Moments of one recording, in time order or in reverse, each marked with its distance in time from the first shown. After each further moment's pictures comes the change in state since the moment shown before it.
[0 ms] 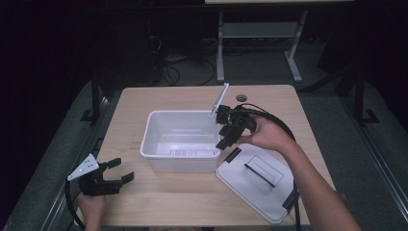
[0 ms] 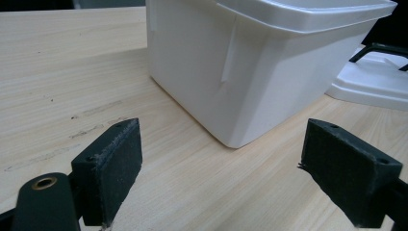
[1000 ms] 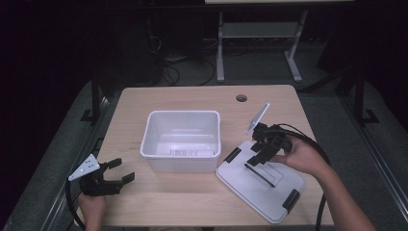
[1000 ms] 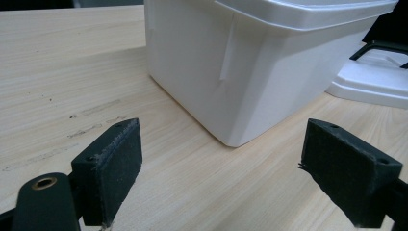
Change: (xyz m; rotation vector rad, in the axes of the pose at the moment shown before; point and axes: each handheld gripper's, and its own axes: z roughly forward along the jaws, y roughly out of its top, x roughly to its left) left arm -0.002 0.000 0.001 0.005 0.000 -0.002; right arm 0.007 -0.102 0.005 0.000 -0.014 0.151
